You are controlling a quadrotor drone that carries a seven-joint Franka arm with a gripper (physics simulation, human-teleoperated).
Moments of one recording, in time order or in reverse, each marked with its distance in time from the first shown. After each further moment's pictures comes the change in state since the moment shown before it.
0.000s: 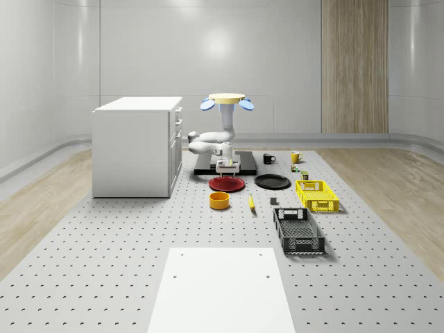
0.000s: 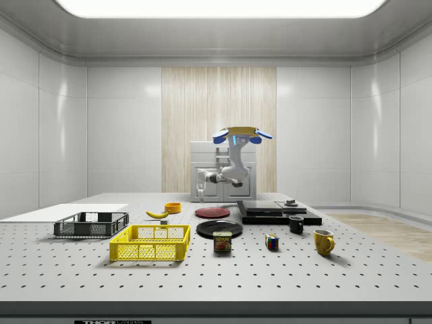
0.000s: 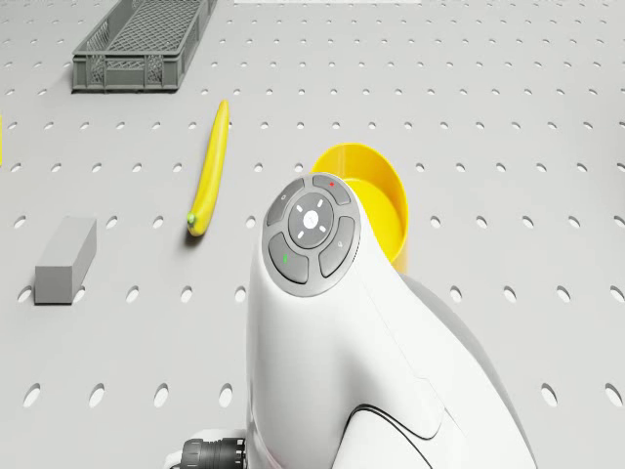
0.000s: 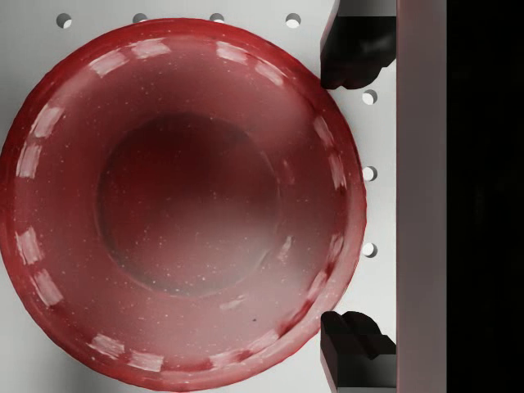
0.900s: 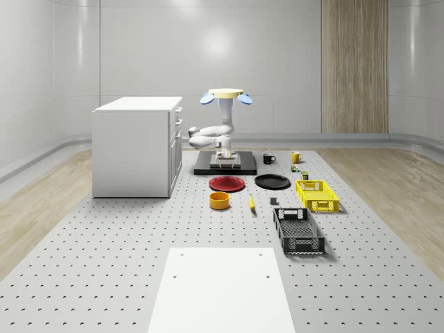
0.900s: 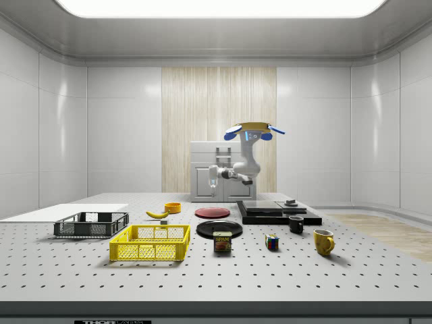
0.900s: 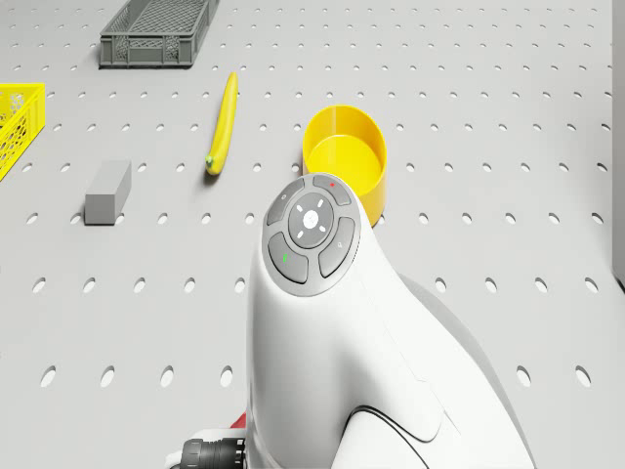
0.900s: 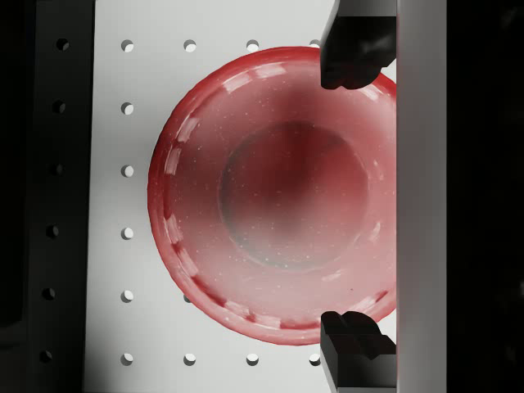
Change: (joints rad) arm 0.014 0.055 -0.011 -0.003 -0.024 -0.051 -0.012
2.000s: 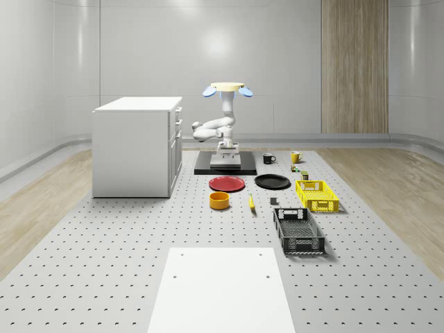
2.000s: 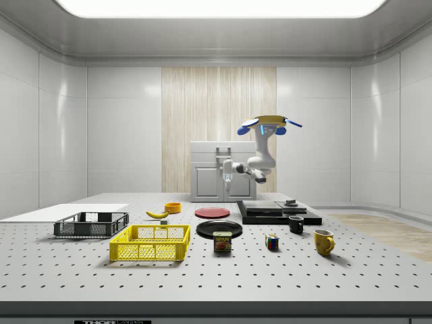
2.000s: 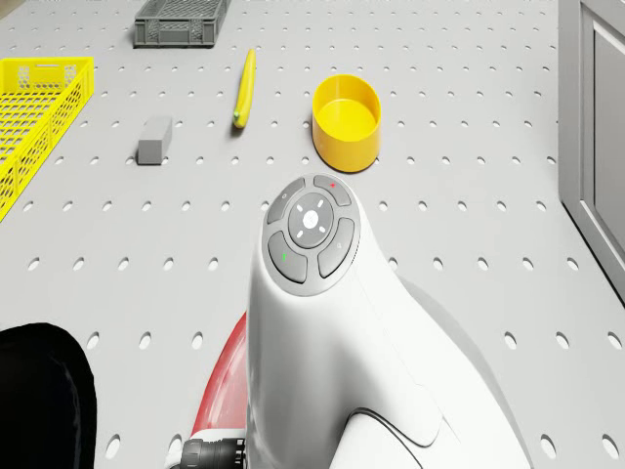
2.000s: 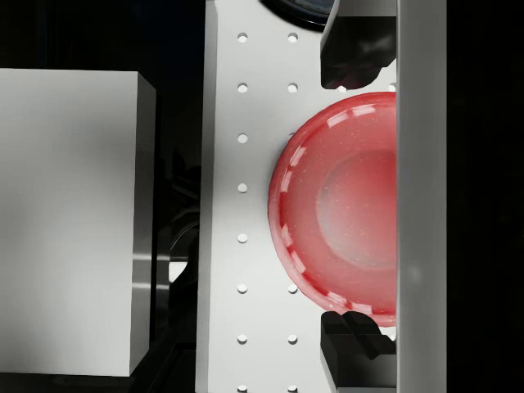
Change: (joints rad) arm 0.023 0.082 -0.019 -0.005 -0.039 -0.077 -0.021
